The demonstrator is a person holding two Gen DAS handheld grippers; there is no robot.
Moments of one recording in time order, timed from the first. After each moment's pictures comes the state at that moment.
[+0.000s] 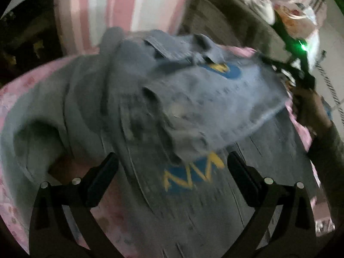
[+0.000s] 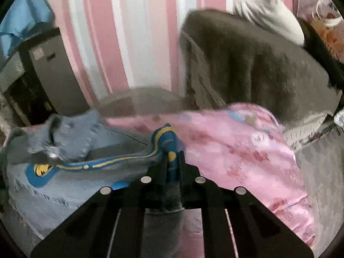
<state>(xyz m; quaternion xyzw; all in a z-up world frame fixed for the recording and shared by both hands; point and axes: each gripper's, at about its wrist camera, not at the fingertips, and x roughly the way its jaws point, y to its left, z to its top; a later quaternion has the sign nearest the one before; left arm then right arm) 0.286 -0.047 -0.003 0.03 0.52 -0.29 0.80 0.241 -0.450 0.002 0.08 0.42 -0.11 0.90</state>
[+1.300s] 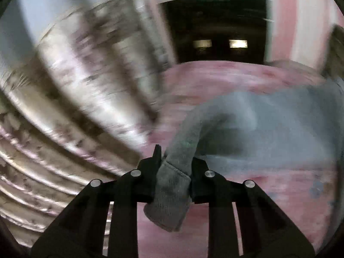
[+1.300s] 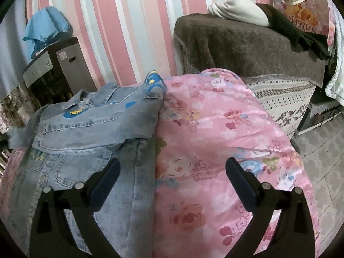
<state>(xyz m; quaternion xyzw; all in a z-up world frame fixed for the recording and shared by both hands) 0.281 0.272 0.029 0.06 0.47 0.14 0.87 0.042 -0.455 -0.003 0.12 0.36 -0.10 0.92</state>
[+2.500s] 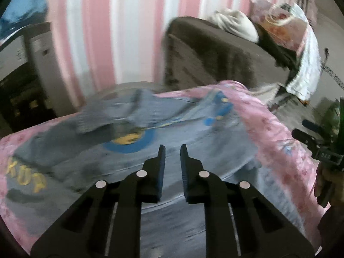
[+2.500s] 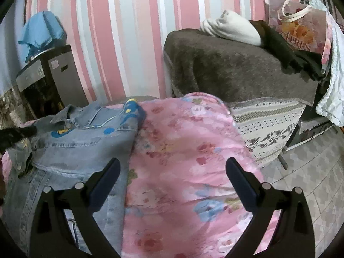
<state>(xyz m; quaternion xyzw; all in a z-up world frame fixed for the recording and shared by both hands) 0.229 -0.258 0.045 0.07 0.38 -0.27 0.88 0.054 -0.500 0.034 0.08 0.33 -0.13 0.93</state>
